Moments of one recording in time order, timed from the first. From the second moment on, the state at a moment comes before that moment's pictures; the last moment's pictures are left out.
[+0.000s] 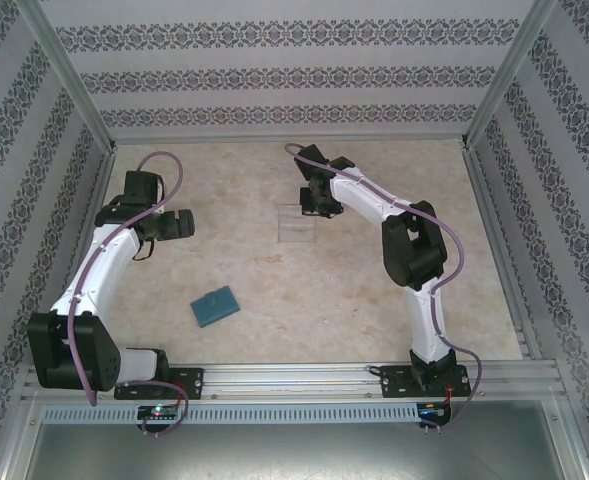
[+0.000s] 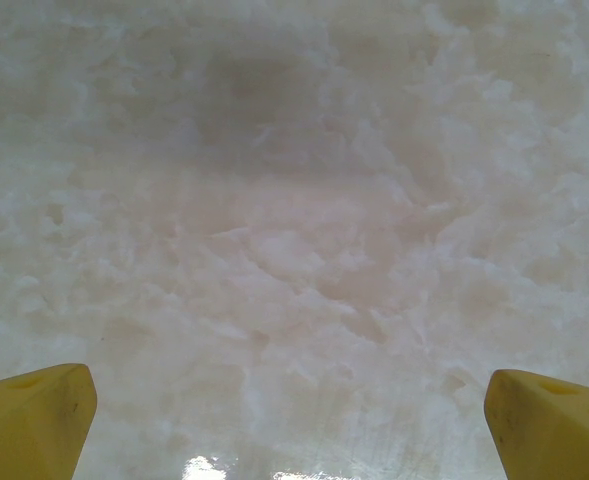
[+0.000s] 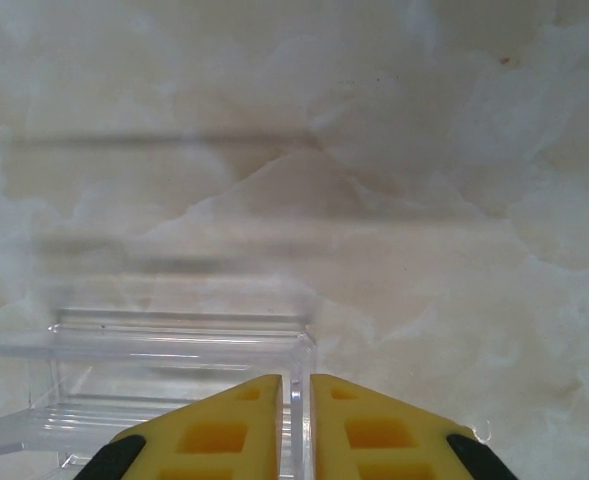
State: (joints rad) left arm 0.01 1.32 1.09 -0.80 -0.06 -0.16; right arm 0.51 2.17 1.82 -0.91 0.07 0.55
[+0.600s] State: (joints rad) left arm -0.19 1.38 1.01 -0.85 0.01 -0.27; right arm 0.51 1.97 1.73 -0.88 0.03 0.55
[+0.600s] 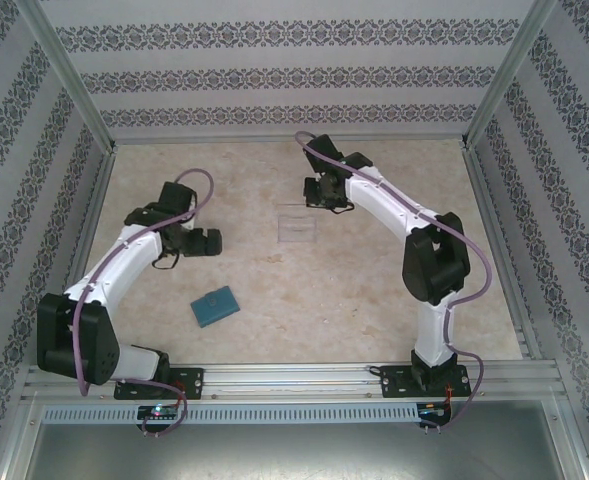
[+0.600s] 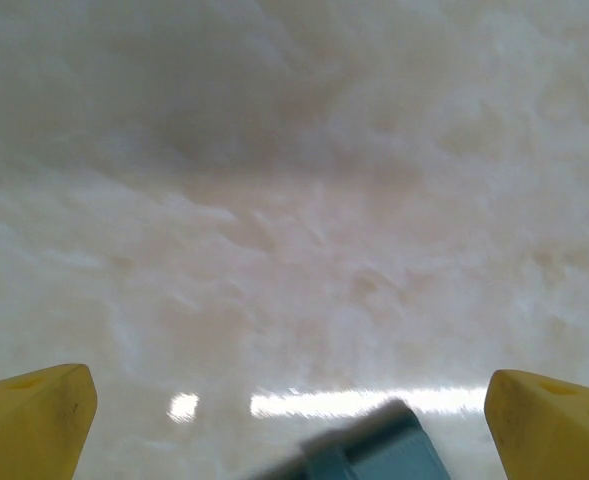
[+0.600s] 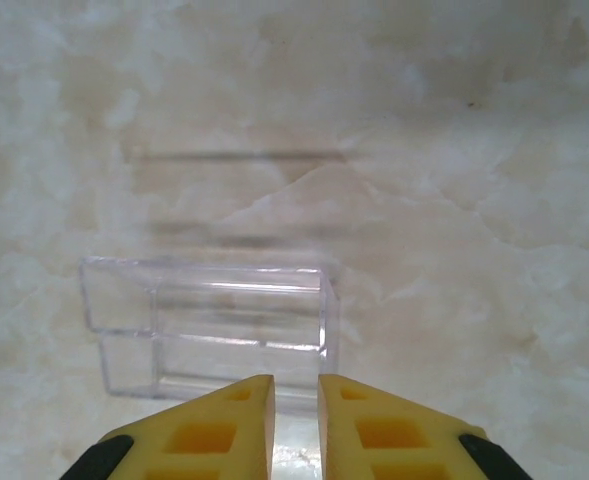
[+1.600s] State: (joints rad) left arm -0.50 1.30 0.68 -0.77 0.20 -0.59; right arm 0.54 1.84 1.56 -0.78 -0.05 0.55
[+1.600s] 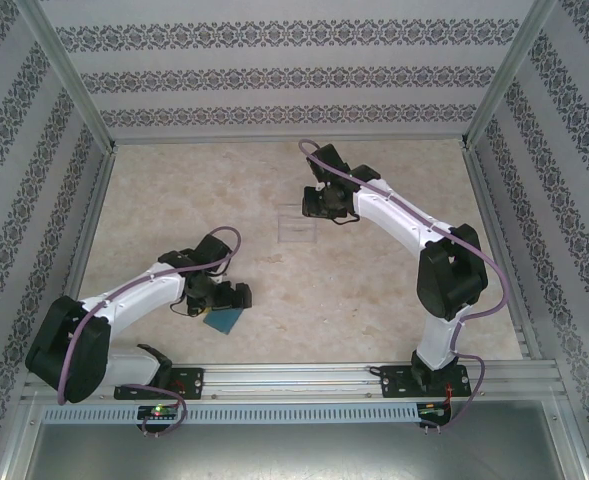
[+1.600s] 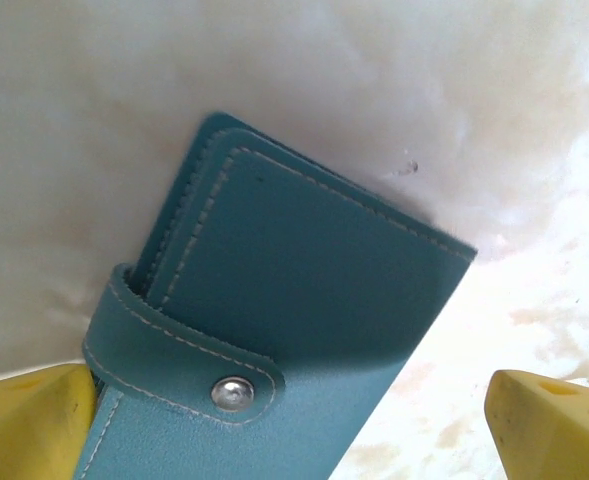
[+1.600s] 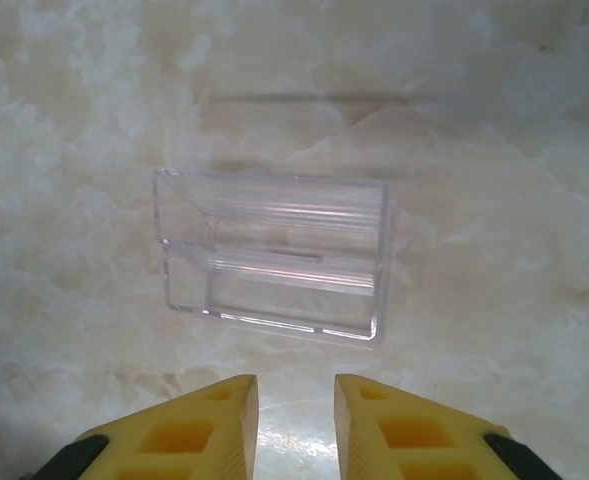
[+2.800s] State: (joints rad) left arm -0.72 1.74 1.14 -0.89 0.08 -0.77; right arm 0.45 1.69 1.34 -0.74 -0.05 0.54
